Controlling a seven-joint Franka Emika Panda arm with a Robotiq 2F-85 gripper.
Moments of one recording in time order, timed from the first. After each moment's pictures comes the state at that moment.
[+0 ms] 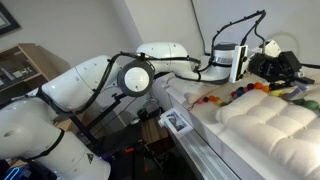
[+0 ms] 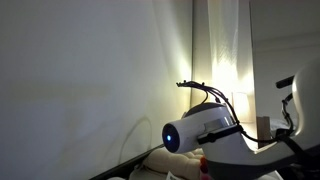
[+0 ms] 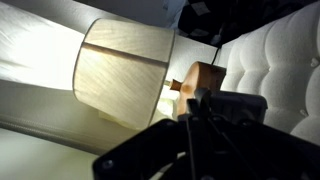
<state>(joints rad) 0.30 1.49 -0.31 -0.53 -1.12 1.35 0.12</state>
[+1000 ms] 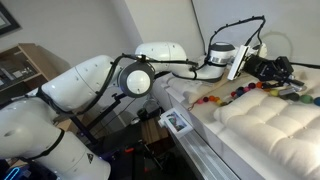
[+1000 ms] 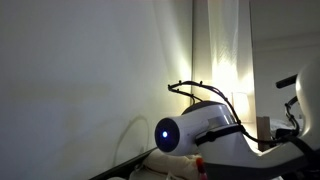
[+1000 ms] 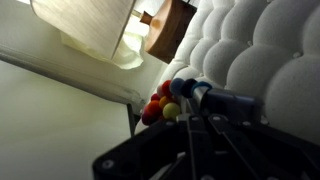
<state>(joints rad) 0.30 1.48 -0.20 -0.52 -1.12 1.57 -0.02</state>
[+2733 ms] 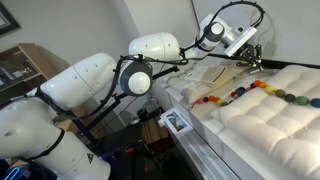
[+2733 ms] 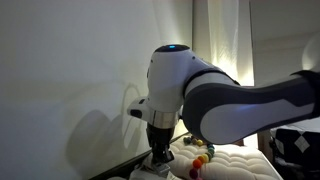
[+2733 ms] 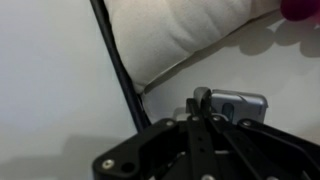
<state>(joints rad) 0.31 1.45 -0.04 -0.36 -0.60 2.06 -0.69</state>
